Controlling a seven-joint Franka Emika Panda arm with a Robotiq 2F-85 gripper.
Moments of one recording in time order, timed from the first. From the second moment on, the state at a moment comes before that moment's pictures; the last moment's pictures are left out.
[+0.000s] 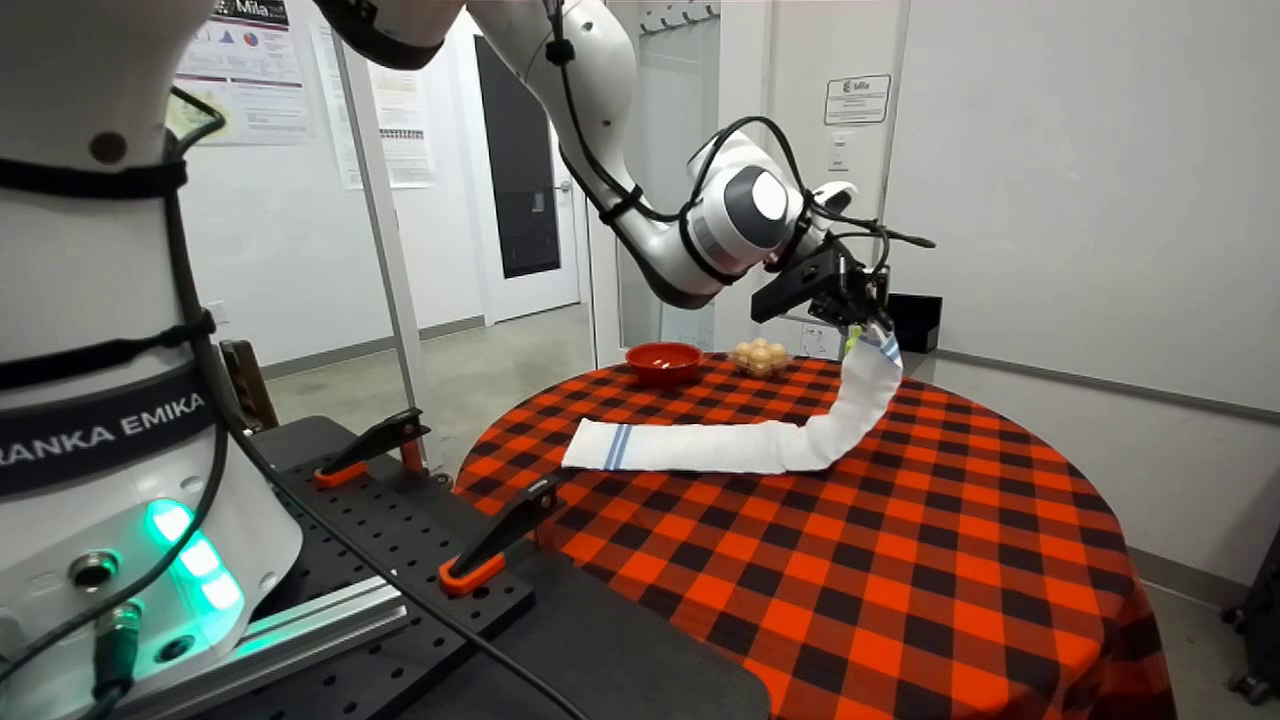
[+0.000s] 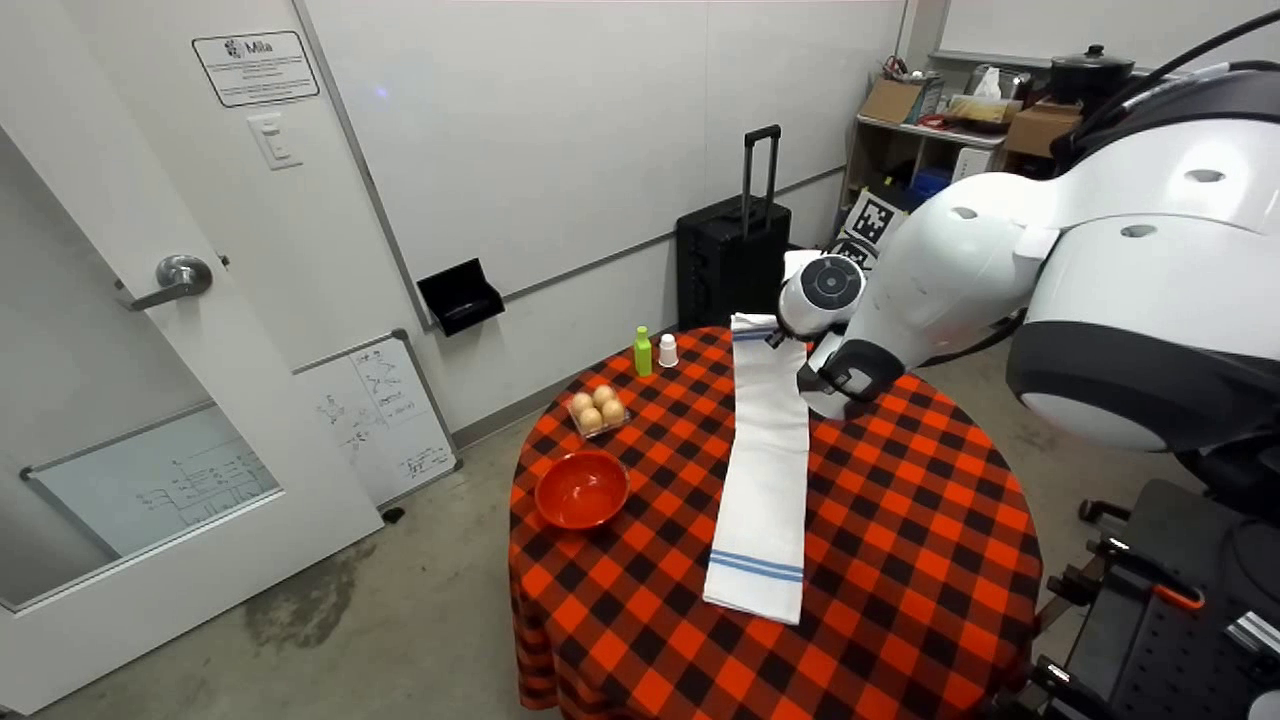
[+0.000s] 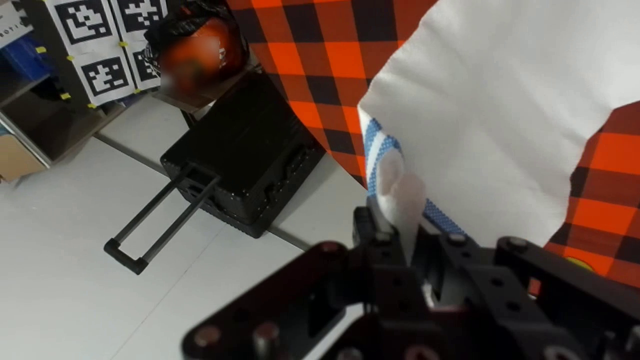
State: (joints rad) arm 0.51 1.12 -0.80 -1.81 0.11 3.24 0.16
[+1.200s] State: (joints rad) arm 0.20 1.43 -0.67 -1.33 0.07 3.08 0.17
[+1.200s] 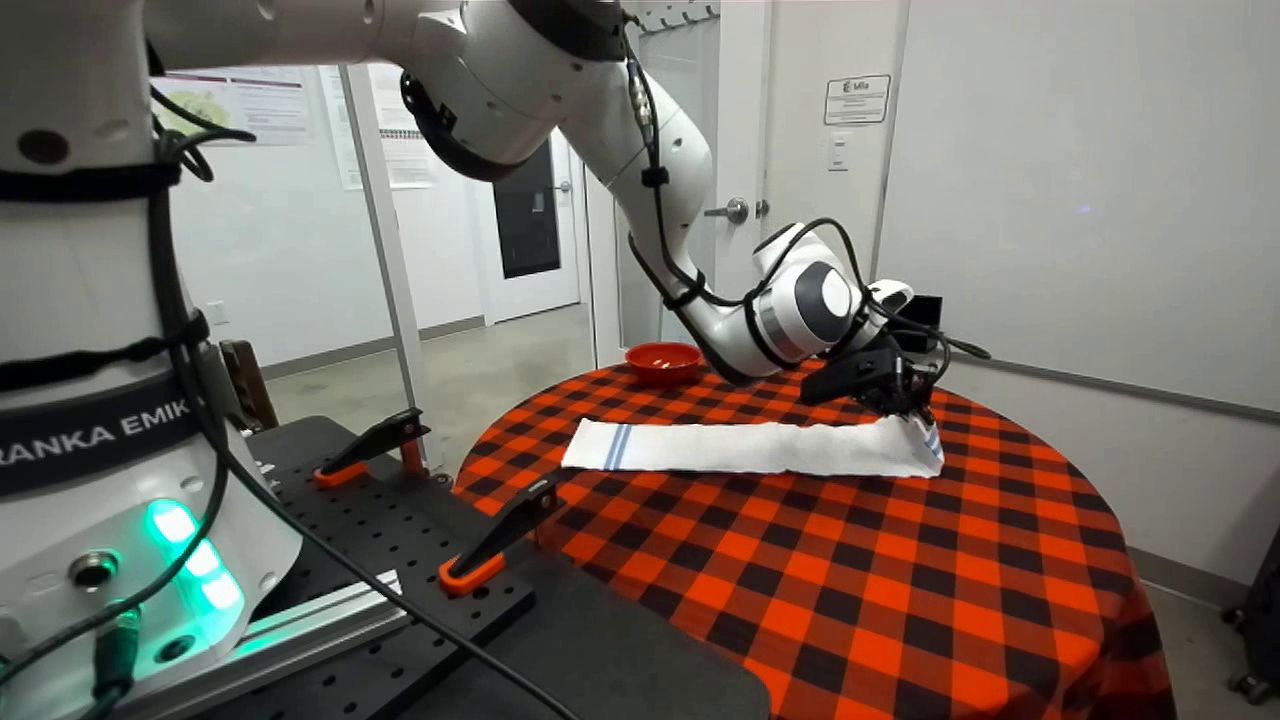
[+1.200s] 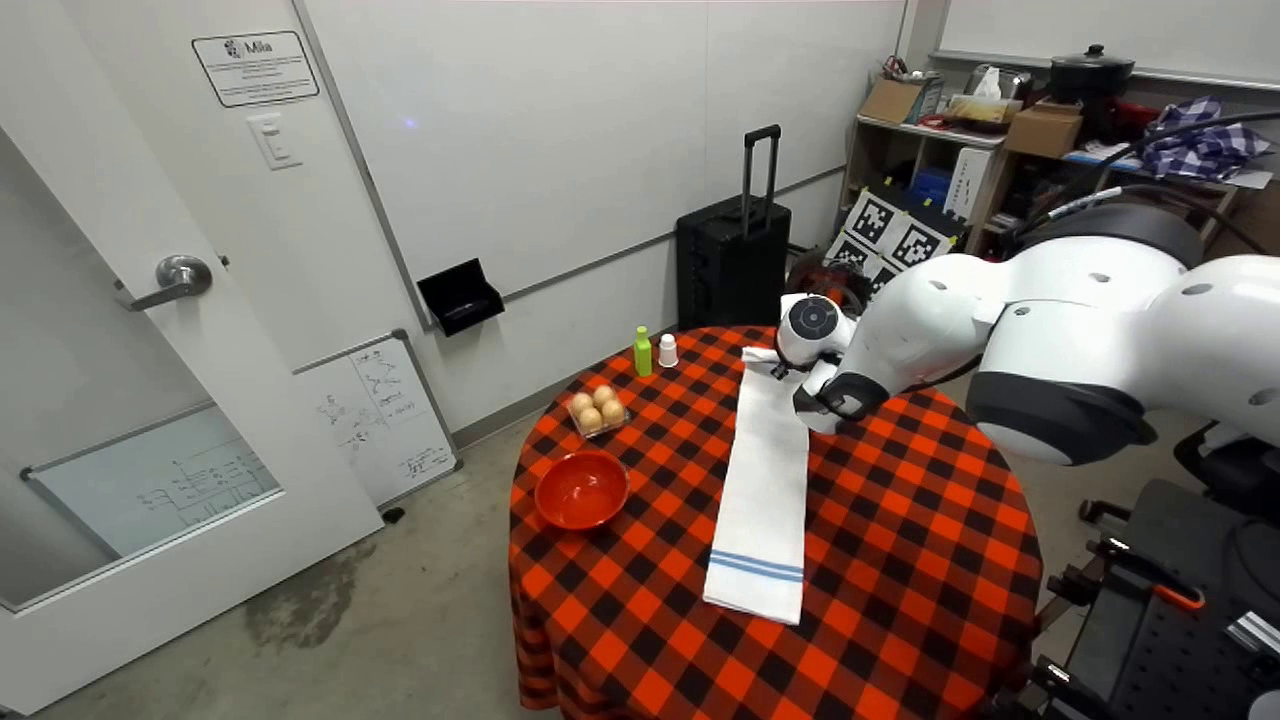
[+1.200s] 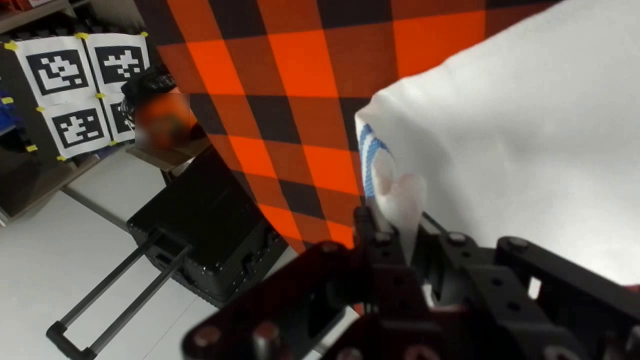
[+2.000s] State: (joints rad) arm 0.14 1.49 -0.72 -1.23 -0.13 3.04 0.29
